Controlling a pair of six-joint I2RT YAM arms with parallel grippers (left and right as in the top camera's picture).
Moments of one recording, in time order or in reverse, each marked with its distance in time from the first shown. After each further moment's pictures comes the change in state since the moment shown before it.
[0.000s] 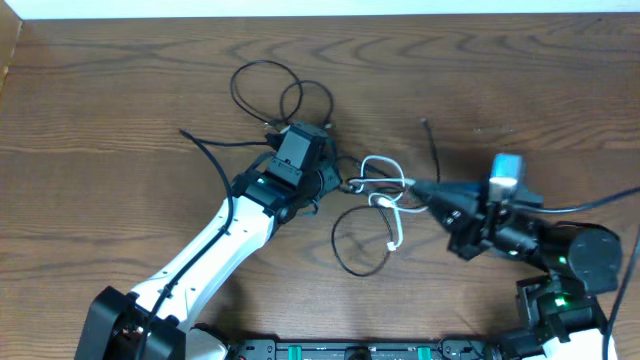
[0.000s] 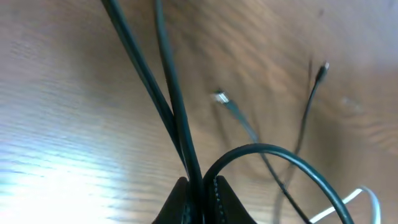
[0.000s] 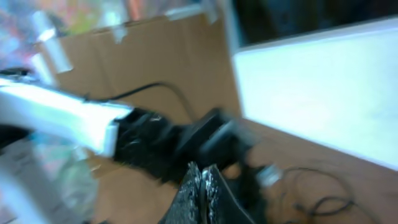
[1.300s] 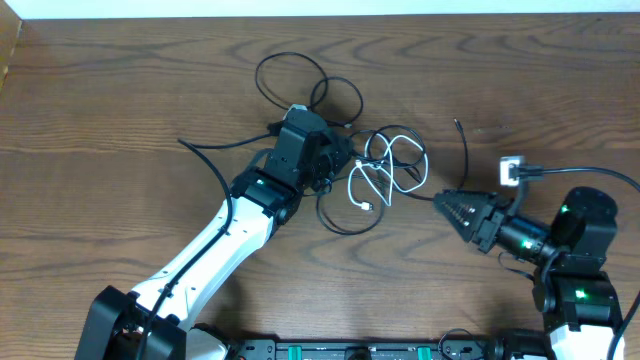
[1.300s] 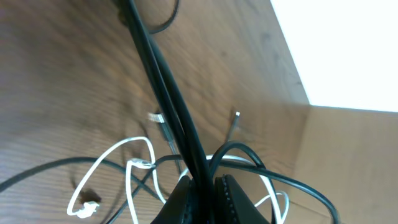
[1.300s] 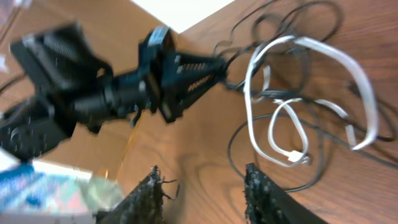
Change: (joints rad) left arm 0.004 -0.001 -0.013 0.346 0.100 -0.310; right arm -0.238 0.029 0.026 -0.805 -0.088 -0.014
